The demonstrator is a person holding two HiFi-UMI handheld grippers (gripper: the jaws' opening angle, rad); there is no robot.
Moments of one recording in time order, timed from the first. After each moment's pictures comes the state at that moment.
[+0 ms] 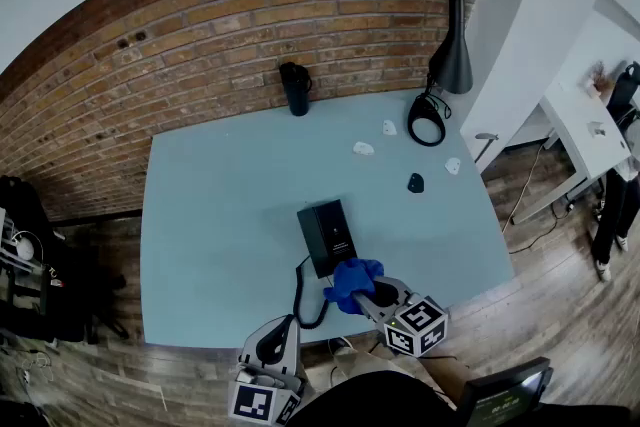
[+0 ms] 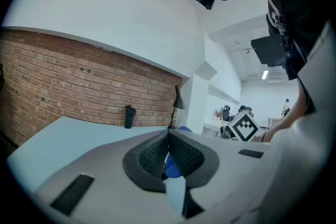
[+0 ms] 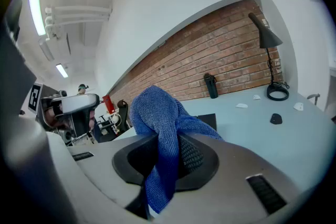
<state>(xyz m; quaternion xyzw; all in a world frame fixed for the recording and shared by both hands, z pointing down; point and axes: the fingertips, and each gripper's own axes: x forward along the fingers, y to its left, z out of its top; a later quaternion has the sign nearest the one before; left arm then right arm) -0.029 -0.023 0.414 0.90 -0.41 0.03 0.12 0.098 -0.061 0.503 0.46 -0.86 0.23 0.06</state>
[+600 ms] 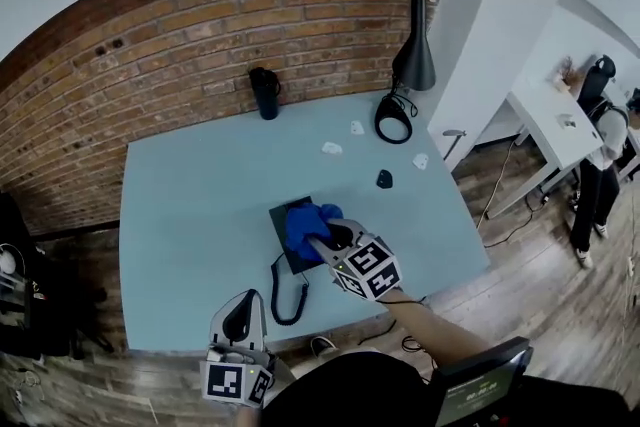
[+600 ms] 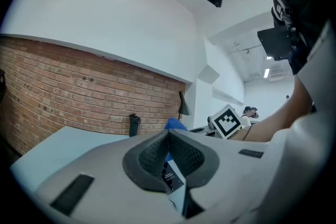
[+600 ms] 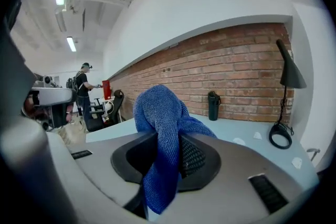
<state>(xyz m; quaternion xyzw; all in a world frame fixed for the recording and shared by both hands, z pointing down) -0.046 -0.049 0.402 0.89 -0.44 0.01 0.08 0.089 -0.150 0.472 0.46 -0.87 0.11 0.12</state>
